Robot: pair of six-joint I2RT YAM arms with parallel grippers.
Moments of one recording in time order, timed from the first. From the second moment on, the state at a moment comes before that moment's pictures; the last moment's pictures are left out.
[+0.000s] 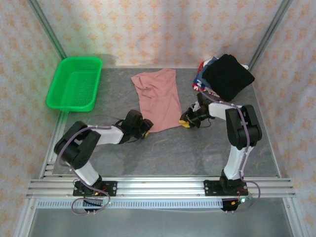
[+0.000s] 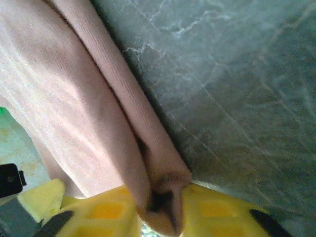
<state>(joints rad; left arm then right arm) -0.52 1.68 0.68 0.20 0.18 -1.39 0.22 1.91 1.09 -0.43 -0.69 0.76</state>
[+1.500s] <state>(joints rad) -0.25 1.76 1.39 -0.50 0.17 -1.02 0.30 2.24 2.13 -0.92 -0.52 0.82</state>
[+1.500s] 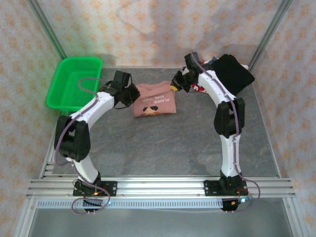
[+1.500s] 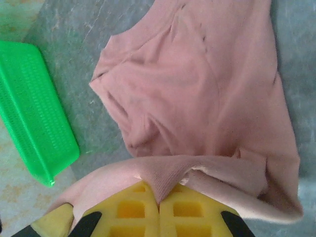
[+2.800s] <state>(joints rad) -0.14 1.77 1.30 -0.40 0.31 -0.86 0.26 2.44 2.15 -0.89 -0.52 0.52</state>
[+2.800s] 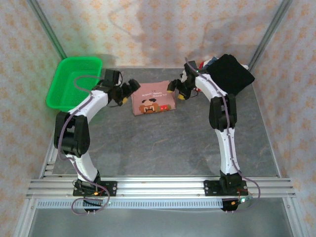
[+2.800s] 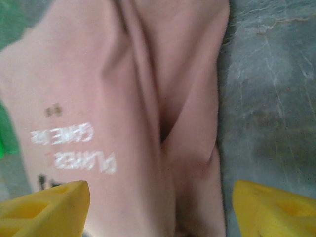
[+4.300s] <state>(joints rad) -0.14 0.98 0.92 -0.70 0.00 -0.76 0.49 2.56 2.66 -1.04 0.40 0.11</state>
